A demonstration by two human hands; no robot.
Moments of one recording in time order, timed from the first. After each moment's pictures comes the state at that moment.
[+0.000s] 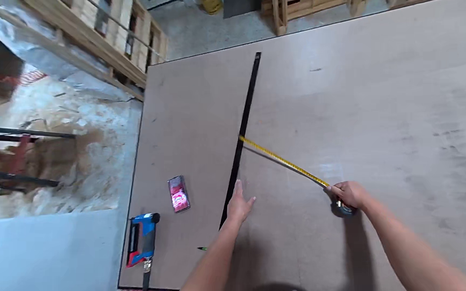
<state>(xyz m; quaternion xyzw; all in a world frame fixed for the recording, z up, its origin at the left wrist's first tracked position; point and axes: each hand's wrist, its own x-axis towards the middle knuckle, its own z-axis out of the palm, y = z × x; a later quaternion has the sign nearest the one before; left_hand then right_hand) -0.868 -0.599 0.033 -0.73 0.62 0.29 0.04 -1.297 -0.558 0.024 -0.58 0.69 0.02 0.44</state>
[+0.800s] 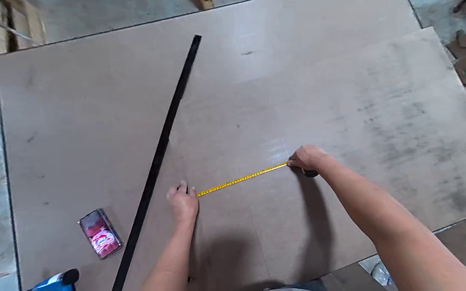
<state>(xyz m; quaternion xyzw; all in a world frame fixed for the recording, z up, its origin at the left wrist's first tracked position) -0.900 -0.660 0.018 -0.74 0.65 0.18 -0.03 -1.352 -0.625 0.043 -0.67 0.64 0.23 0.30</state>
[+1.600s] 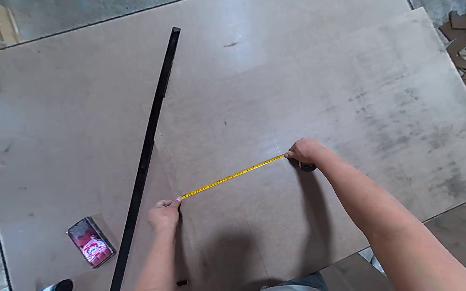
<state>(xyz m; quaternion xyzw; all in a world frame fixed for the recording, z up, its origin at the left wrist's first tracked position) -0.876 -0.654 0.035 -0.82 0.48 0.30 -0.04 -1.371 -0.618 0.045 -0.60 0.69 0.21 0.34</state>
